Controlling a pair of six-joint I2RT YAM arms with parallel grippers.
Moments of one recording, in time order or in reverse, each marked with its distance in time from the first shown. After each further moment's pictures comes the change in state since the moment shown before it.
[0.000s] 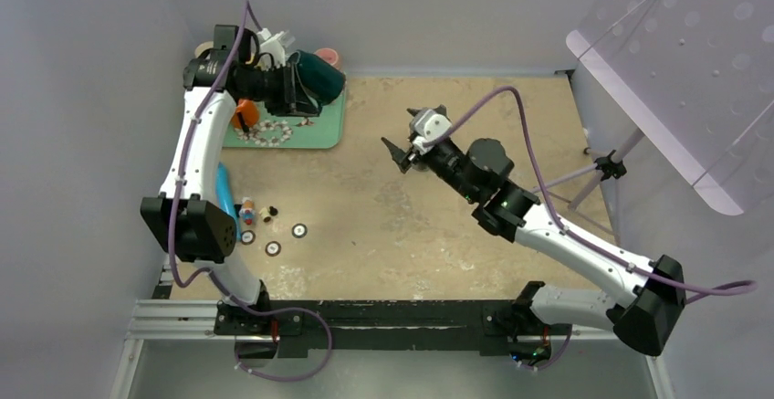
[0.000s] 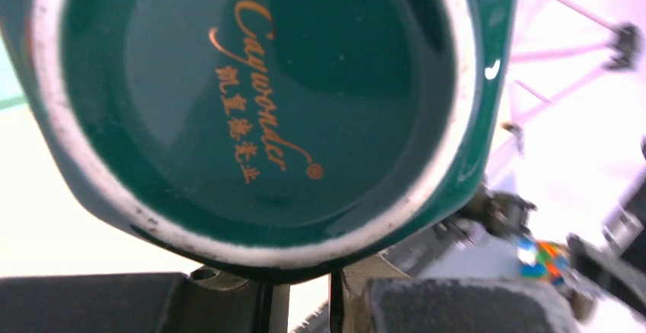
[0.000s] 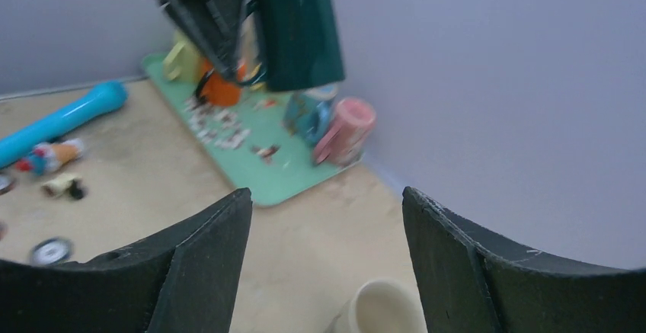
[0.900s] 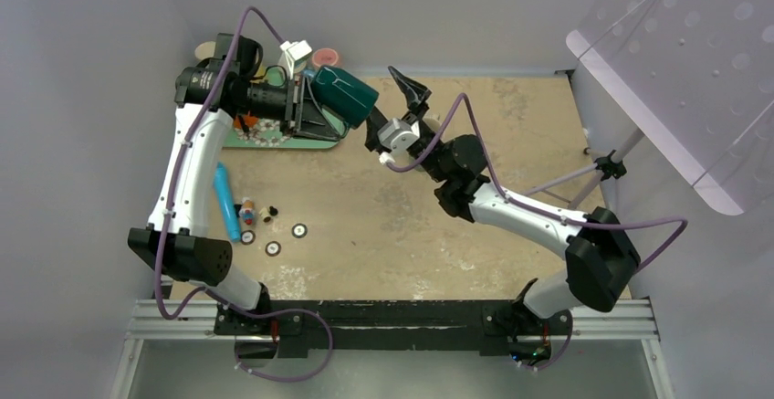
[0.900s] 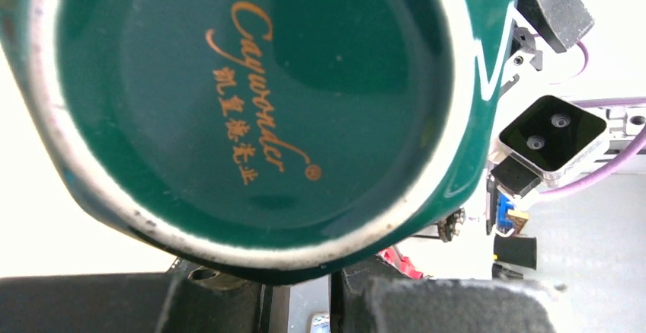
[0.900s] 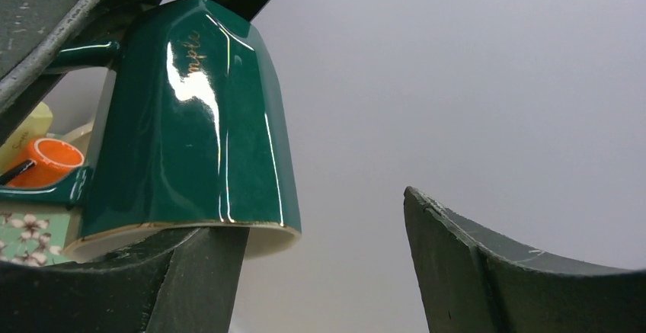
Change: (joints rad) left arm -0.097 -0.159 0.005 -0.244 0.477 -0.024; right arm -0.010 0.286 -0.012 0.776 -0.074 -0.535
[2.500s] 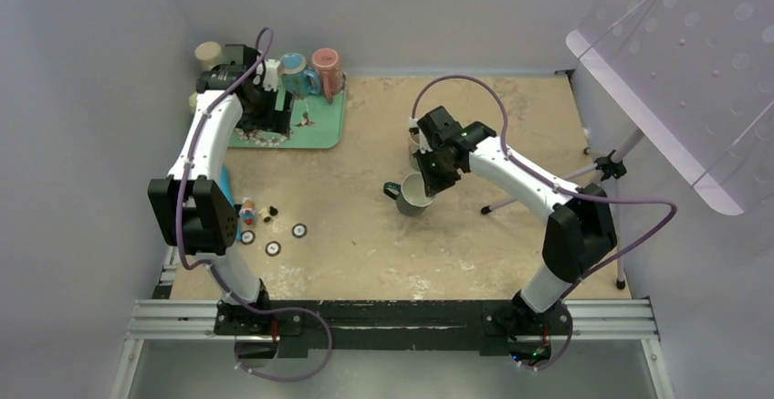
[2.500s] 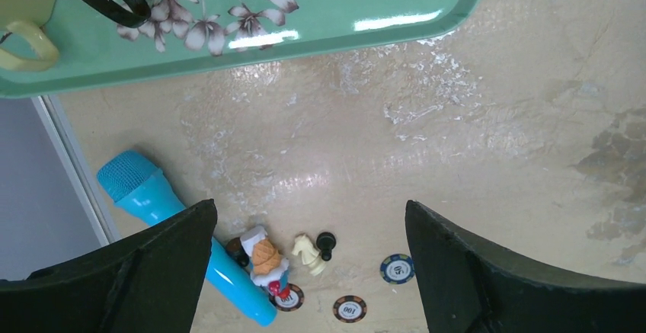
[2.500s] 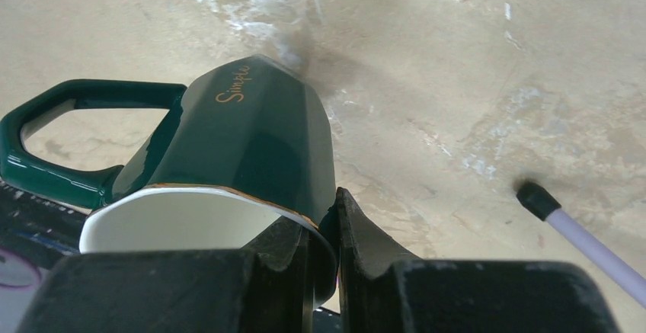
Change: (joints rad) left arm 0.125 0.187 -0.171 0.285 -1.065 0.299; right arm -0.210 0.200 0.390 -1.888 -0.002 1.073
